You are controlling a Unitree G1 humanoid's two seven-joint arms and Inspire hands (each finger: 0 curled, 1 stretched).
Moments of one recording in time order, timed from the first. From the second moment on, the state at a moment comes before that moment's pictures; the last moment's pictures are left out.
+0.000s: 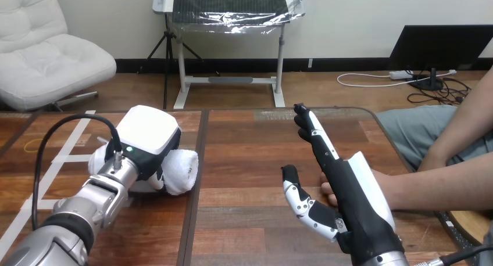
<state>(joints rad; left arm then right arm) -0.79 0.43 -0.73 1.32 0.98 -0.25 0.59 0.36 -0.12 0.25 -0.47 -0.38 -0.05 0.02</state>
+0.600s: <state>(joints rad) -0.77 0.43 -0.70 1.33 0.91 -0.33 0.64 0.35 -0.12 0.25 -0.47 -0.38 -0.05 0.02</state>
